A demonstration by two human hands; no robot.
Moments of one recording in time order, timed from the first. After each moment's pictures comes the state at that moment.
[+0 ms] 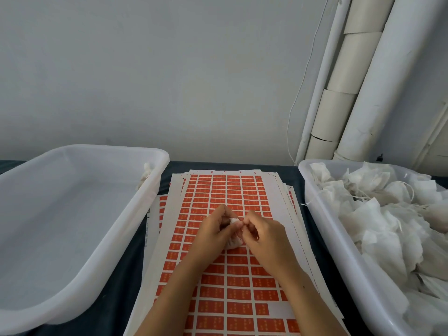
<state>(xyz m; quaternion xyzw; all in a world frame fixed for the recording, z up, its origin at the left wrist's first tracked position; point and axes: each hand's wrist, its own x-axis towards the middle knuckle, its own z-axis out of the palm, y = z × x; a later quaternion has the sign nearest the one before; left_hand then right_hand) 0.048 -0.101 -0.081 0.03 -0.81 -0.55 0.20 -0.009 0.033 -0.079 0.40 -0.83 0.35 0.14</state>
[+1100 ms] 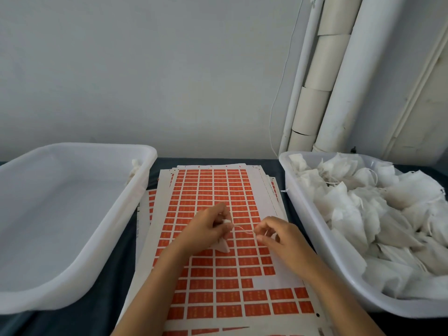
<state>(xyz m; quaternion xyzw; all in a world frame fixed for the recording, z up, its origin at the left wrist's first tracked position) 0.062 -0.096 -0.064 0.00 -0.89 -0.44 0.07 0.006 0.108 -0.066 0.35 -0.86 0.37 -0.02</state>
